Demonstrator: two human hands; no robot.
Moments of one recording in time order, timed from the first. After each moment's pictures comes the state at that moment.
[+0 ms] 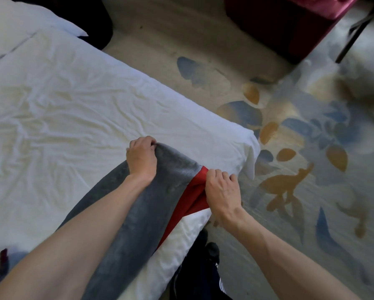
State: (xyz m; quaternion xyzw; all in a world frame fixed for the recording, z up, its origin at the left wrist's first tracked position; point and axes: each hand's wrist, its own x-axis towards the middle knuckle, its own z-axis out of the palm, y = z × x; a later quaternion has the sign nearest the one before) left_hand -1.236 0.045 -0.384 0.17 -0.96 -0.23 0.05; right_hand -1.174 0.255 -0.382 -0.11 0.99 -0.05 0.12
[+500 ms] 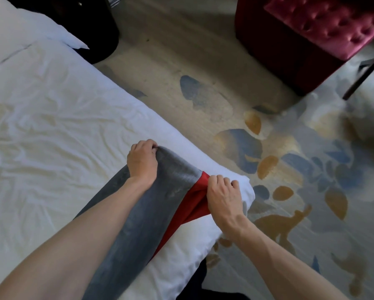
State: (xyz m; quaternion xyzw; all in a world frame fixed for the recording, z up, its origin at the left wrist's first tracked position) left_hand -1.400 0.068 -0.399 0.20 -0.95 -0.23 0.05; right_hand -1.351 0.287 -0.387 -0.16 0.98 -0.02 0.12
